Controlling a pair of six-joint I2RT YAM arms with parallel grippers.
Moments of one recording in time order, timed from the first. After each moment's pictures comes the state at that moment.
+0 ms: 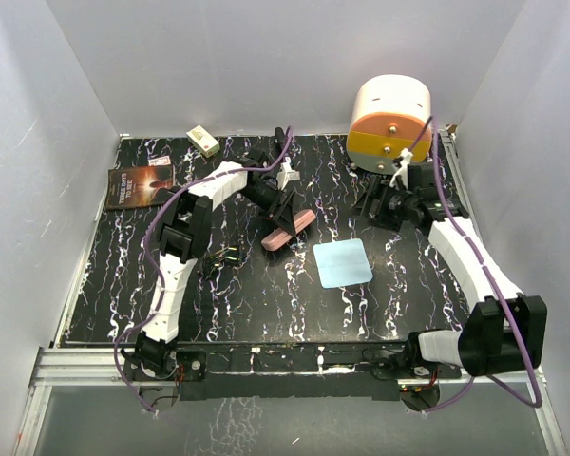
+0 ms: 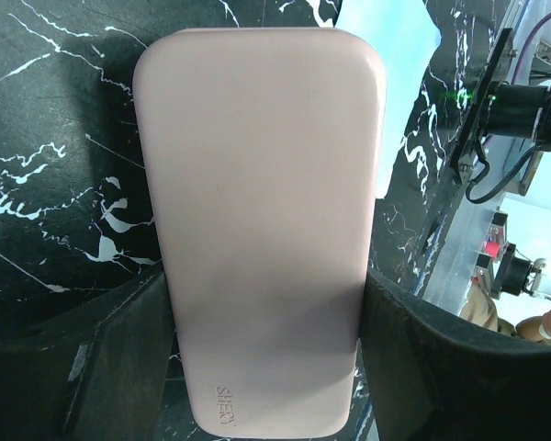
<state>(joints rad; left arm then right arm) -0.43 2.42 1.98 -1.00 0.93 0.23 0.08 1.27 1.02 -0.52 -0.45 0.47</state>
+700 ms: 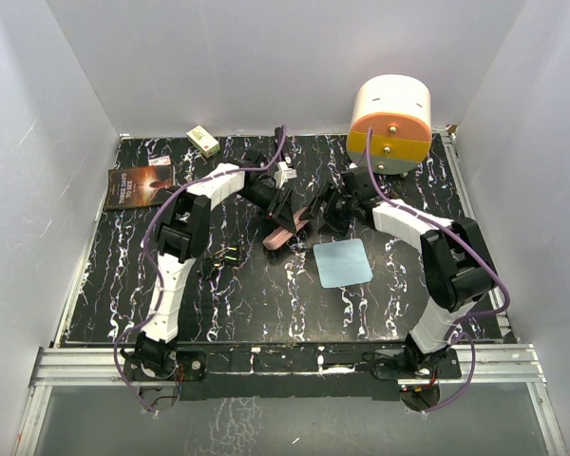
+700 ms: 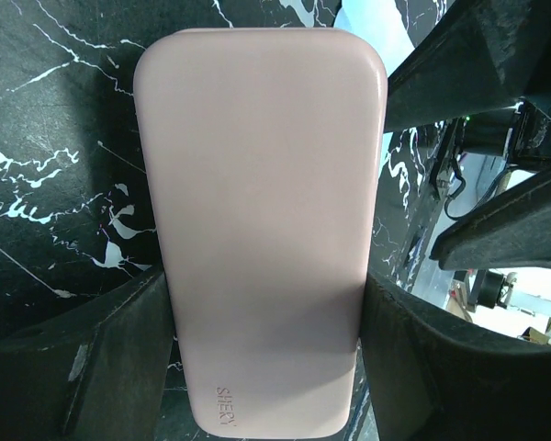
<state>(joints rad) -0.42 2.42 1.94 -0.93 0.97 0.16 0.35 1.71 1.06 -0.19 -0.38 0.85</state>
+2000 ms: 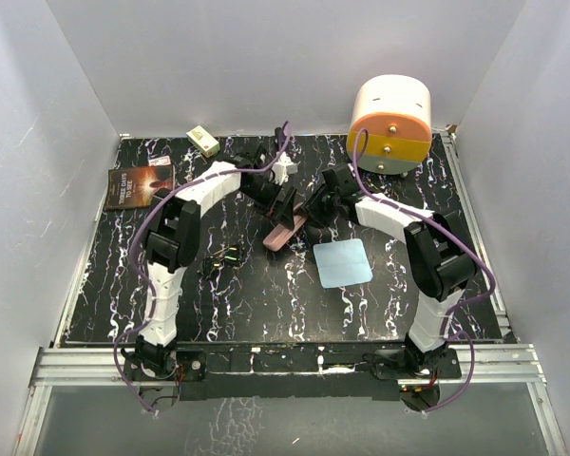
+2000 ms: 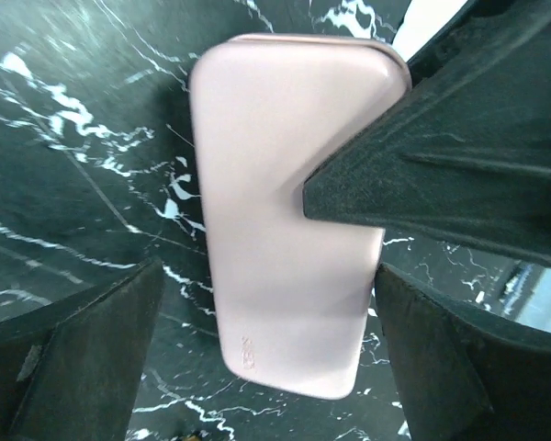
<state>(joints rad) -0.44 2.24 1.81 -0.82 0.72 0.16 0.44 1.84 1.20 -0.20 -0.20 1.12</state>
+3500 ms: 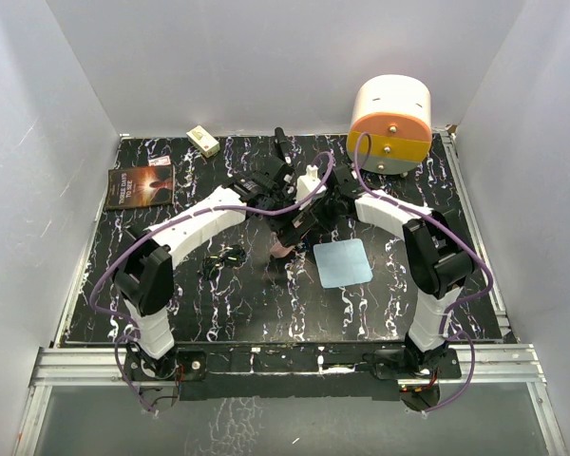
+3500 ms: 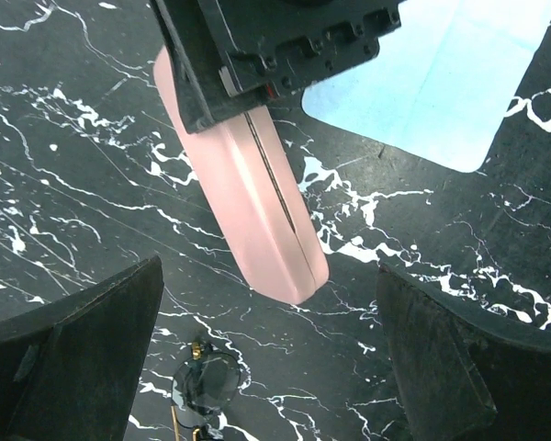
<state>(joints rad) -0.72 1.79 1.53 -0.72 0.21 0.31 0.43 1.85 1.24 -0.37 -0.17 1.17</state>
